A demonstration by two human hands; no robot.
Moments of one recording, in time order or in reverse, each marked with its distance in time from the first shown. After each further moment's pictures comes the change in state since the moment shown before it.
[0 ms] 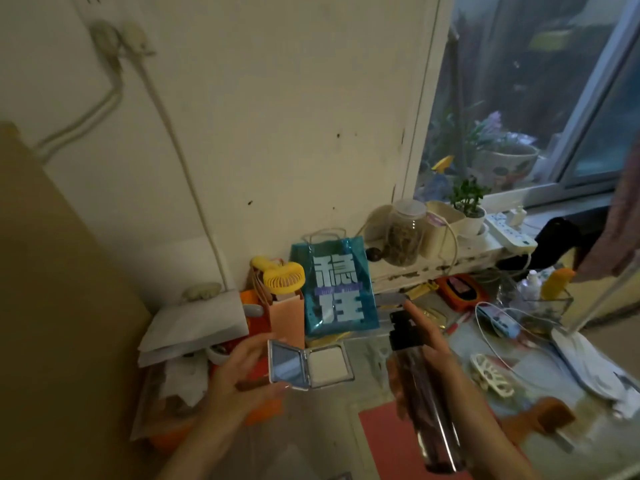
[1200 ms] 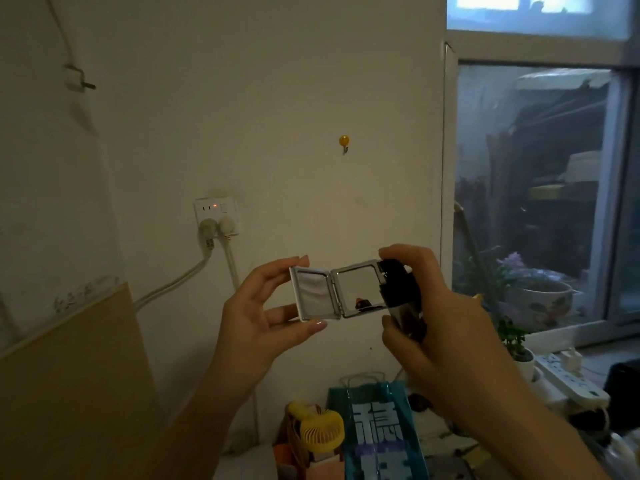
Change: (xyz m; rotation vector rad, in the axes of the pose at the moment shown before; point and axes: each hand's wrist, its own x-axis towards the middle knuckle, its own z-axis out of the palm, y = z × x) left_hand 0.031 0.262 -0.029 -0.128 -0.030 0.829; right_hand 0.028 -0.202 0.125 -1.057 0.095 -0.974
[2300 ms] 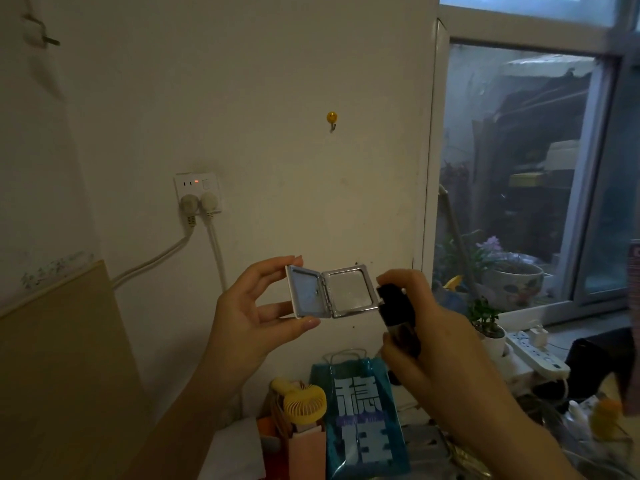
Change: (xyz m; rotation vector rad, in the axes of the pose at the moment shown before) left_hand -0.015 -0.018 0.004 0.031 -0.016 -0.057; right_hand -0.030 0.021 0.010 -0.024 -0.076 0.105
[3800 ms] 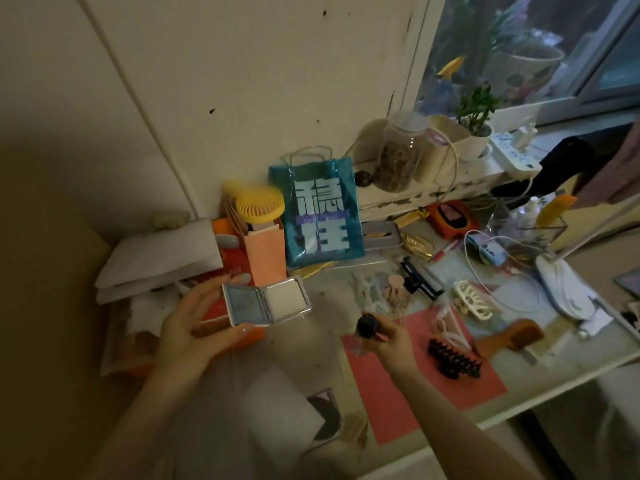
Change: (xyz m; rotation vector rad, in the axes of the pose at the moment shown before) left_hand -0.199 -0.168 -0.005 0.235 0.108 -0.748; right_hand -0.271 0.229 0.197 0.525 -0.112 1.181
